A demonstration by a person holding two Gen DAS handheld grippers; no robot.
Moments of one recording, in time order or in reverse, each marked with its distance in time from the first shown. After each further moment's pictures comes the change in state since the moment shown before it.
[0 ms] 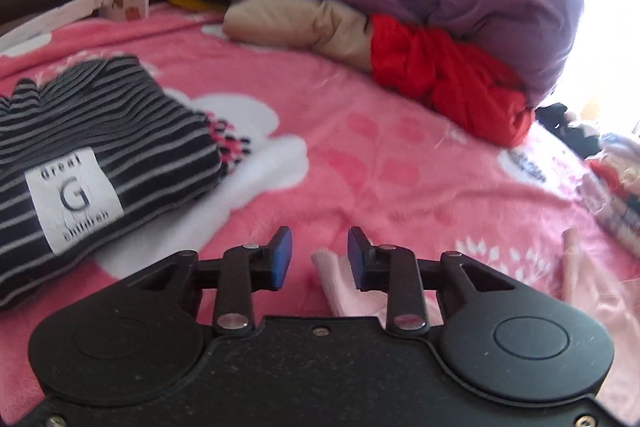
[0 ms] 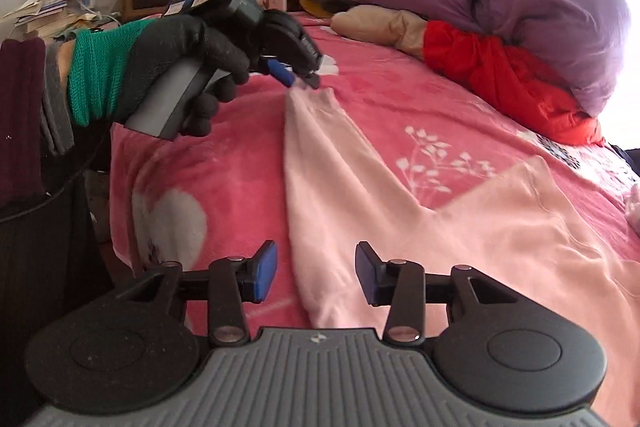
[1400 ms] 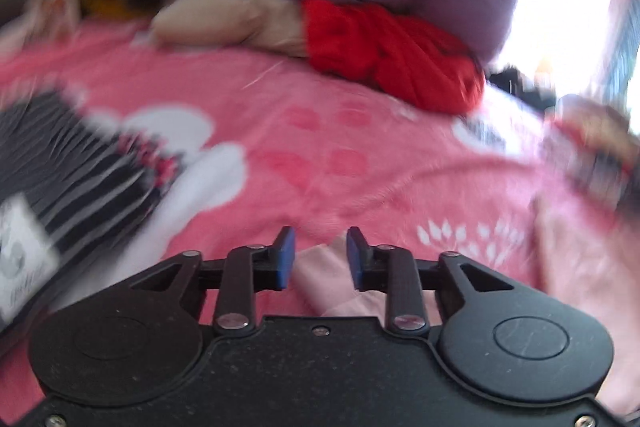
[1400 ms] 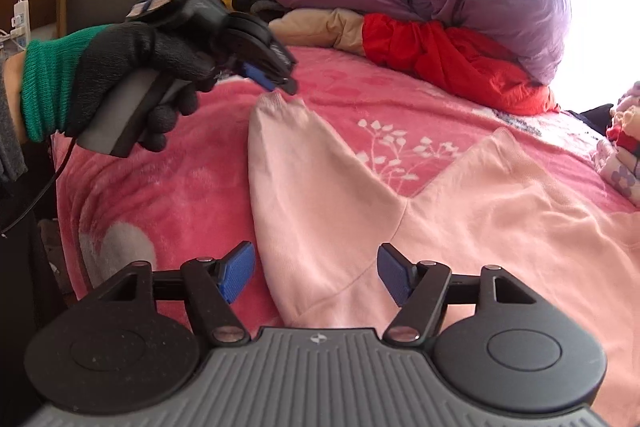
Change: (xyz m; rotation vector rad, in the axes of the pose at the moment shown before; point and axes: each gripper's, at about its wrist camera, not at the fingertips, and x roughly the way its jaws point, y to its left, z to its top) left arm 0.020 0.011 0.008 -0.017 0.095 -0.162; right arm 0.023 -0.010 -0.009 0.173 -0.069 -0.146
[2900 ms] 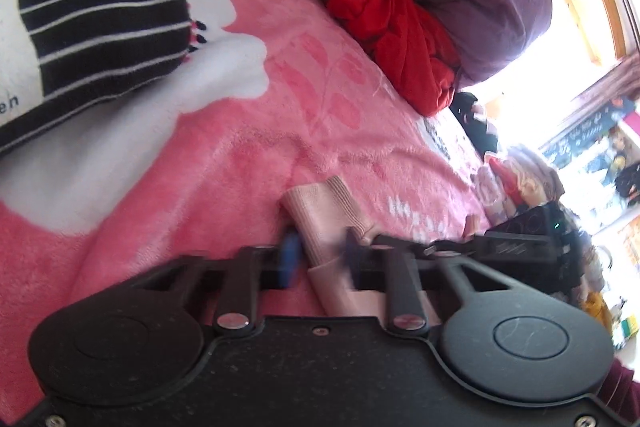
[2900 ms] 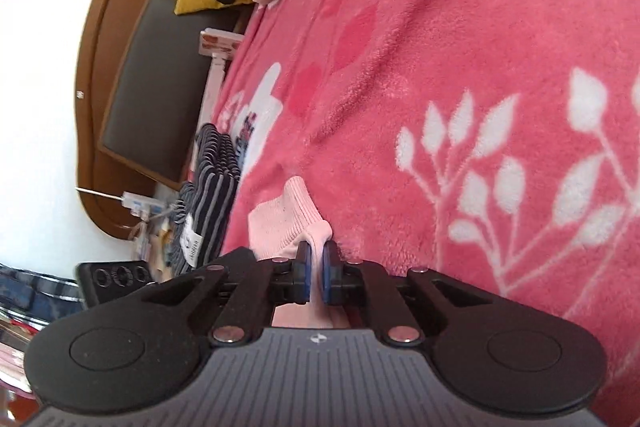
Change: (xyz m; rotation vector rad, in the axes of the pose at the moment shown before) left arm 0.014 0.049 -0.011 -0.245 0.141 -0.253; right arm 0.249 -0.132 0.083 0.822 0.398 0.836
